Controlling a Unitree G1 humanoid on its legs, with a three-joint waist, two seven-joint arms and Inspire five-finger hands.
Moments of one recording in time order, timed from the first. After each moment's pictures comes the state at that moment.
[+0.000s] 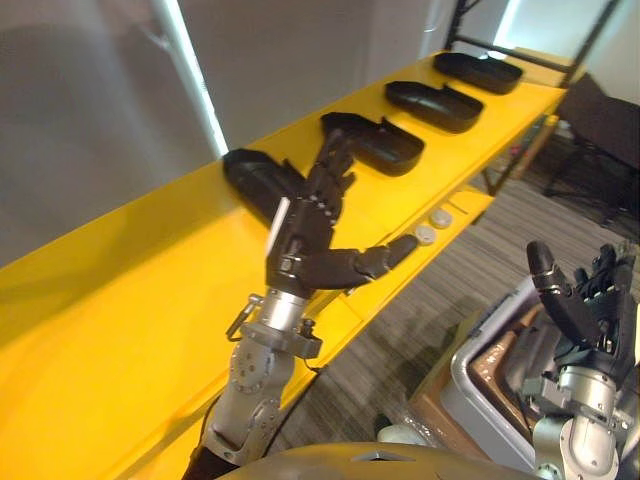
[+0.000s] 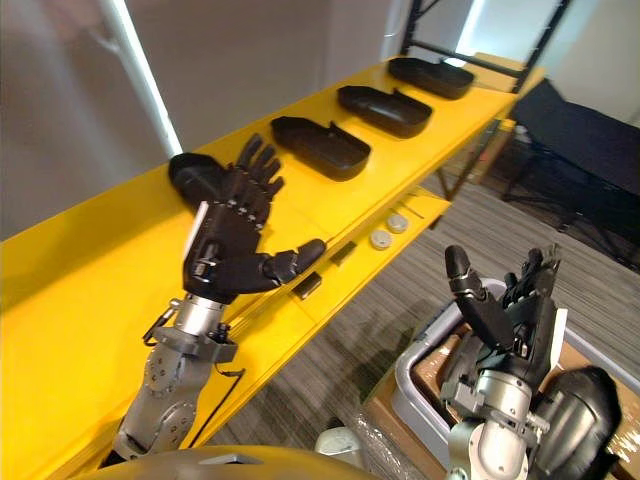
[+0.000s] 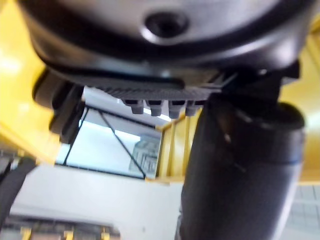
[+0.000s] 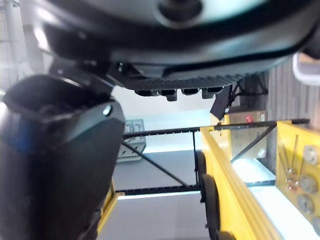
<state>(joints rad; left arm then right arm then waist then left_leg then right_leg) 0.10 0.09 -0.50 -0.36 -0.37 -0.31 -0.05 0.57 0.04 -0.31 -0.43 0.26 -0.23 -0.12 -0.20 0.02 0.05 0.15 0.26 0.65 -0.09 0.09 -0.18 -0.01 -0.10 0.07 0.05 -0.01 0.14</state>
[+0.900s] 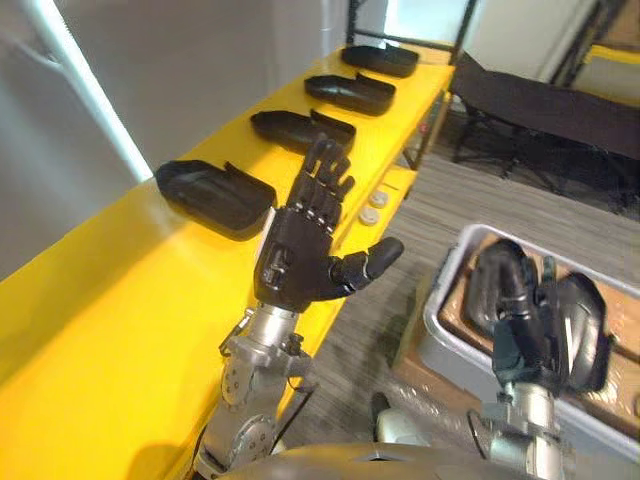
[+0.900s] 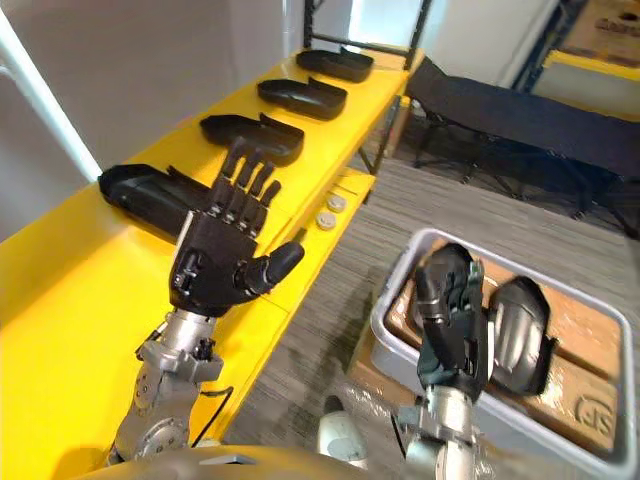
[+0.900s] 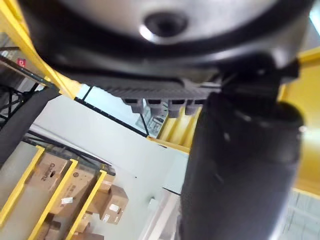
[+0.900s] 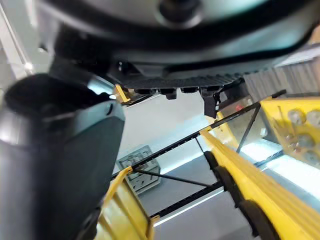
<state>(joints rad) 0.23 0.10 -0.38 -0.43 -0.50 -0.32 -0.09 0.52 0.00 0.00 -0.27 0.60 -0.42 0.04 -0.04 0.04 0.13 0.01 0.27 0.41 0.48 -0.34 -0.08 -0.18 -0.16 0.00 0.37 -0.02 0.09</state>
